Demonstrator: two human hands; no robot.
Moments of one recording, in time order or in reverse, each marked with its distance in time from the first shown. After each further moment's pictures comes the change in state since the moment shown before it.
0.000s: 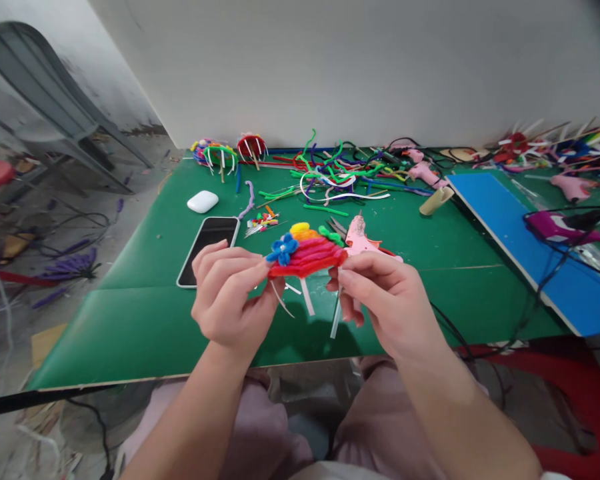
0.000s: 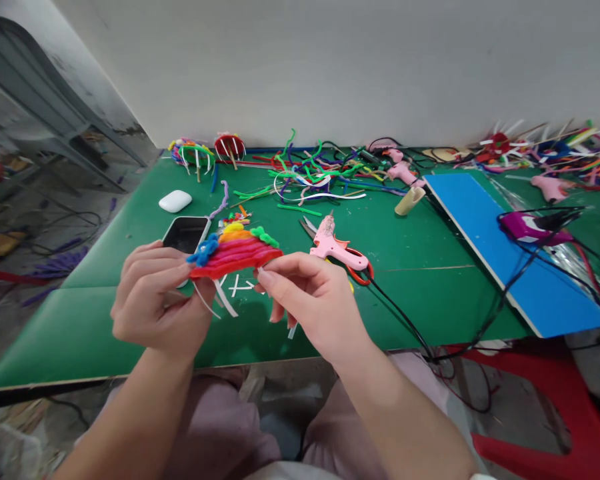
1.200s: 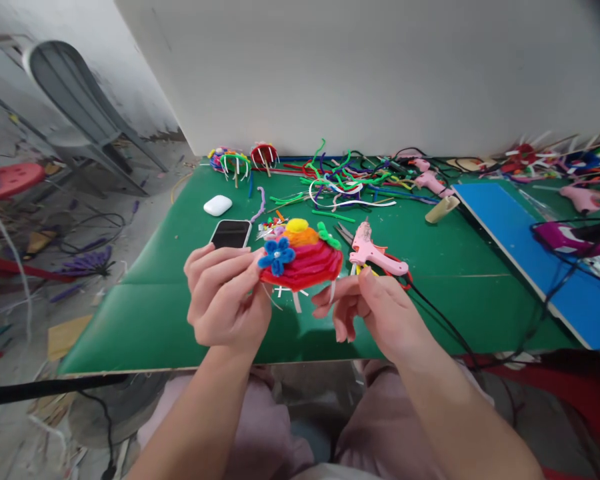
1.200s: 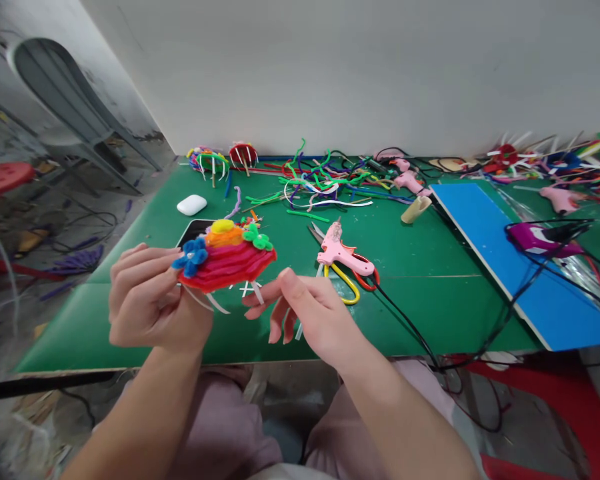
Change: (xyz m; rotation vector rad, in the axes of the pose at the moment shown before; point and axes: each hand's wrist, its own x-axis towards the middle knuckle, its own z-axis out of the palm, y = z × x) left_hand 0.003 -0.008 -0.007 0.013 0.202 0.028; right_hand -0.004 0.009 0.000 0.016 -0.277 0.073
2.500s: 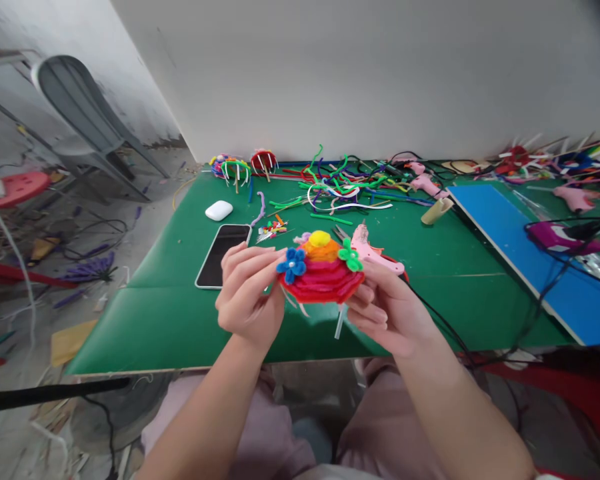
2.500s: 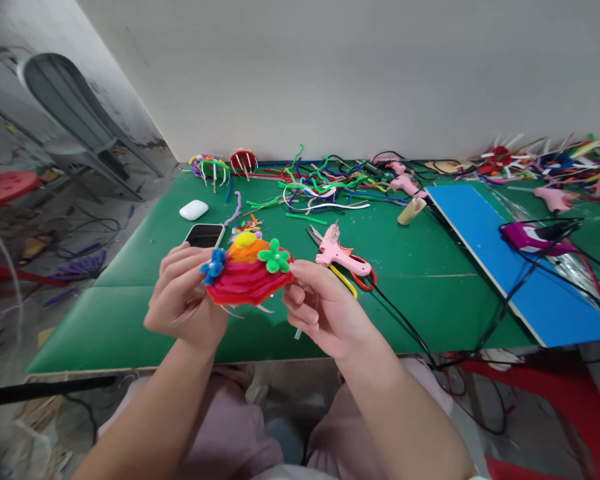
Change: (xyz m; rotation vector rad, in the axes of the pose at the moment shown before) left_hand -0.007 0.010 0.015 -0.214 -0.012 -0.093; right_hand 0.007 -0.012 -0.007 0.677 -0.013 0.210
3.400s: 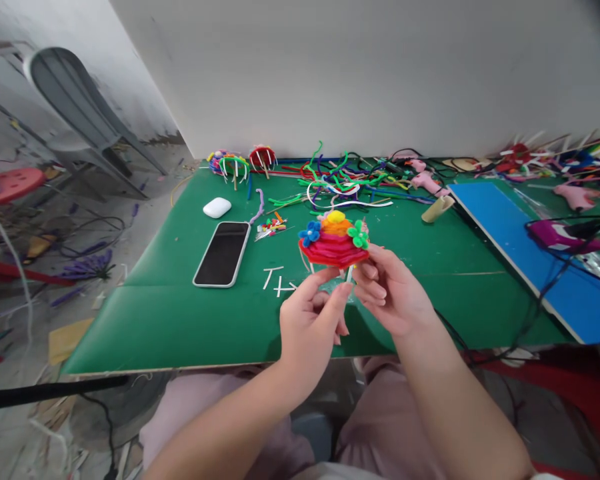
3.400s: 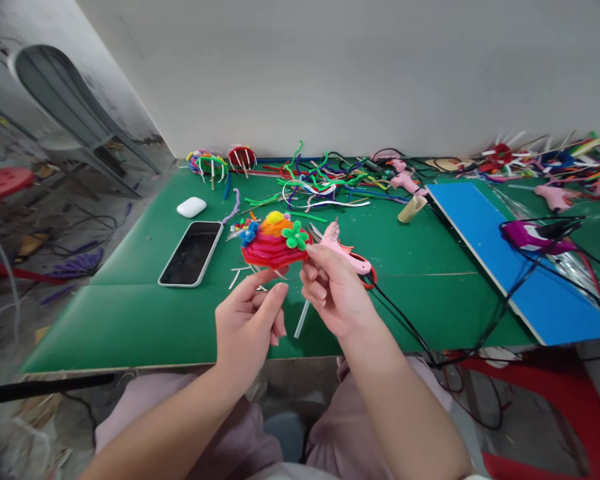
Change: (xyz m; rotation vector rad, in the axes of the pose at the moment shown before) left_hand -0.004 0.083 0.018 -0.449 -0.412 -1.402; right_hand 0.013 -0.010 -0.010 -0.131 0.211 -0.209
